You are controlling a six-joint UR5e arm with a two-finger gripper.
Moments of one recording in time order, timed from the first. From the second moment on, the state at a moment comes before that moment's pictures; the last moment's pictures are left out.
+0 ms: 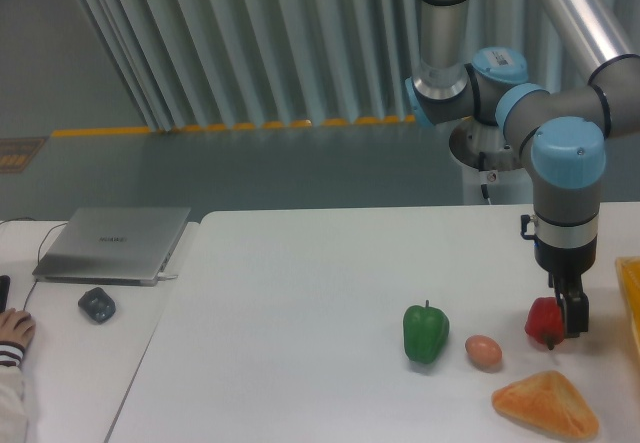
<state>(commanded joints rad) 2.40 -1.94 -1.46 -1.26 1.60 1.74</state>
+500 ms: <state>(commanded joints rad) 2.42 -1.94 -1.46 -1.20 1.60 1.74</state>
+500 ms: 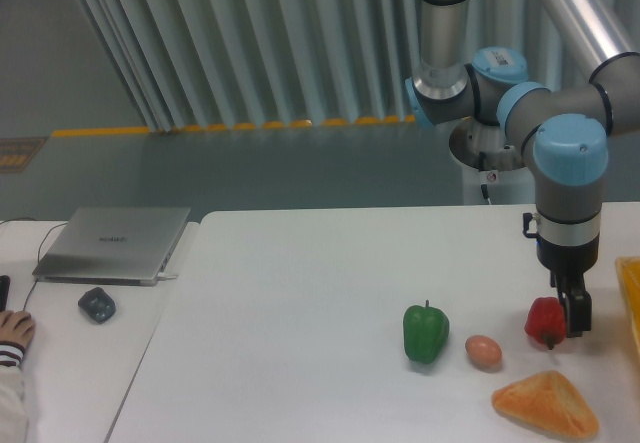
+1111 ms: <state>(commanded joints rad) 2.56 -1.96 -1.47 -1.16 1.60 1.98</state>
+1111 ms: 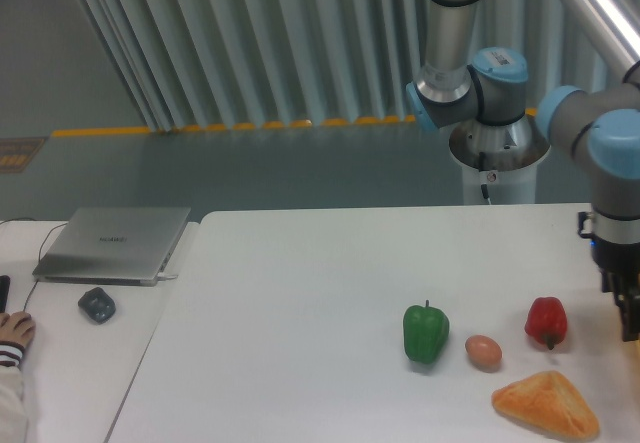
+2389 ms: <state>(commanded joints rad) 2.74 -2.05 -1.46 -0.98 1.75 2.75</state>
